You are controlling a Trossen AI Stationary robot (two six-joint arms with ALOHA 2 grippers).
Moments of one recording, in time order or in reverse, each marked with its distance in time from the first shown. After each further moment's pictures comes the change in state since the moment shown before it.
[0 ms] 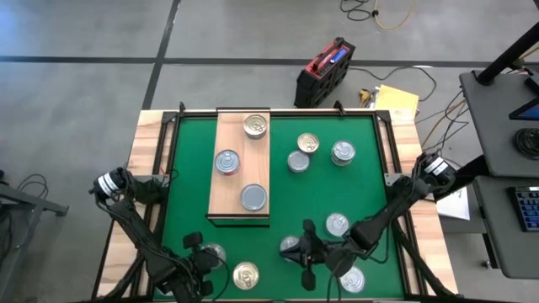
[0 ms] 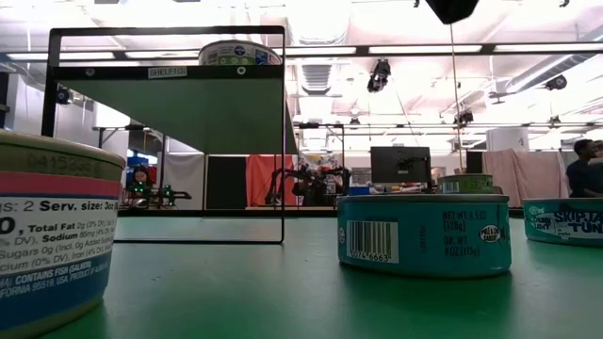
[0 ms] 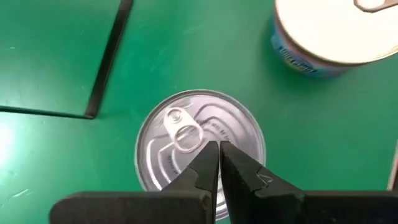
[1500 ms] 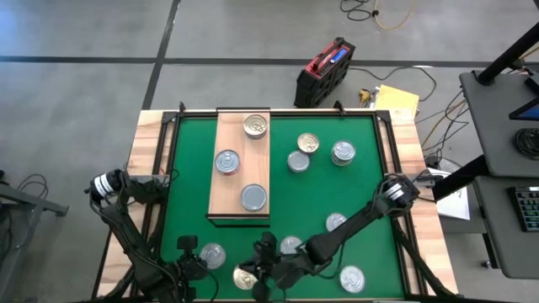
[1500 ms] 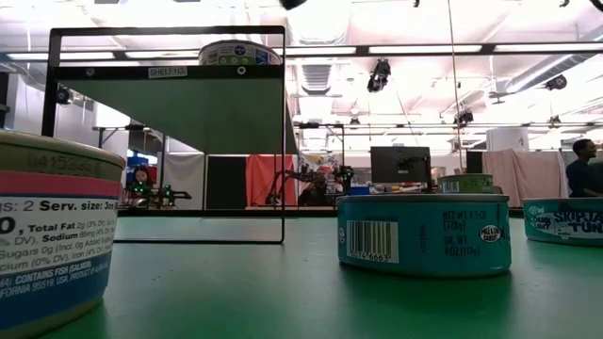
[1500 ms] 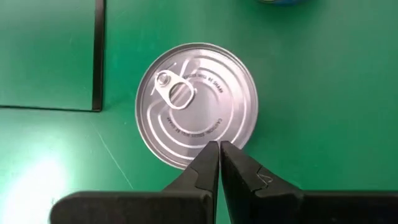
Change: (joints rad) left arm -0.101 -0.005 -0.011 -0.058 0.003 0.184; right arm -0.101 0.434 0.636 -0.242 -0.133 0.075
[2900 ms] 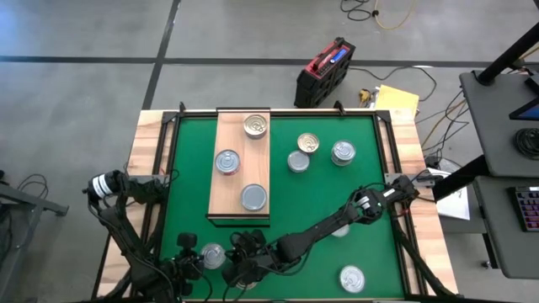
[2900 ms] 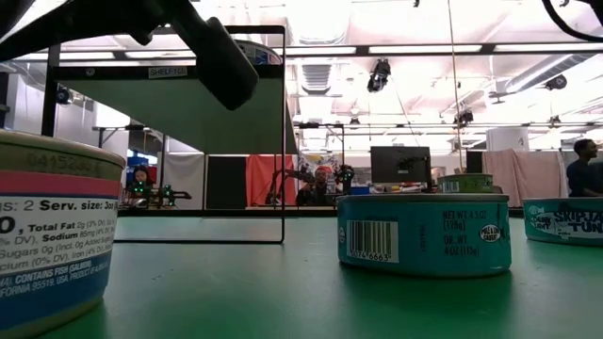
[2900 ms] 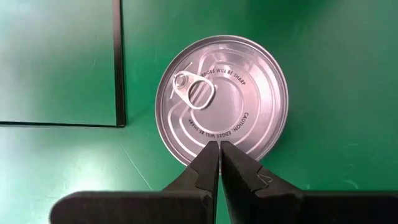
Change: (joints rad) left arm -0.056 0.003 -0.092 0.030 -0.124 0.074; right arm -0.093 0.301 0.439 -0.354 0.027 0.405
